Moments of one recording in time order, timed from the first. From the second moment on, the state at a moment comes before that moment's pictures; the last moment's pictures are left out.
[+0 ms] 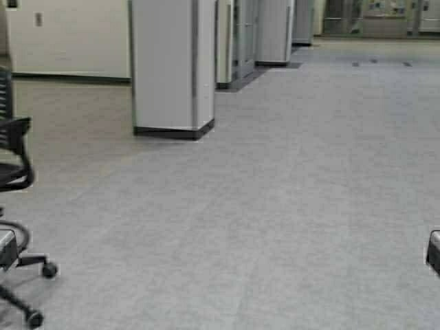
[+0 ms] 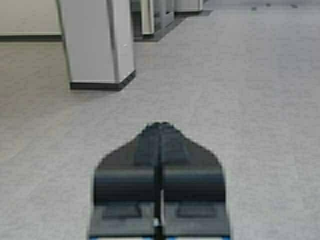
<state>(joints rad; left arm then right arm) -0.01 -0.96 1.25 0.04 -0.41 -0.11 -0.04 -1.01 1.24 -0.04 -0.34 0.11</state>
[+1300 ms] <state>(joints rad) -0.01 -0.97 1.27 0.04 -0.41 -0.11 -0.04 -0.98 1.24 -0.04 -0.34 0.16</state>
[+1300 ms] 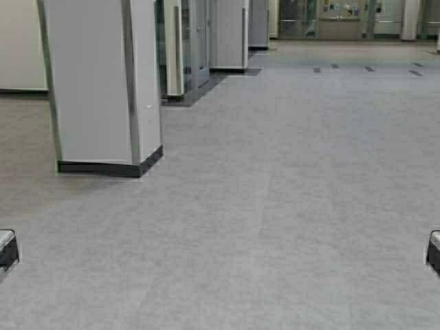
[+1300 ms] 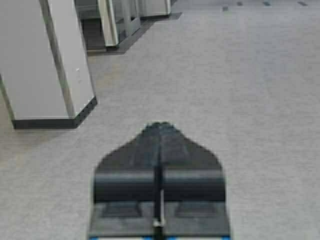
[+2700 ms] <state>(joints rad) -0.01 -0.94 1.25 0.03 -0.43 -0.16 -0.03 -1.04 1.25 -0.05 -0.34 0.16</state>
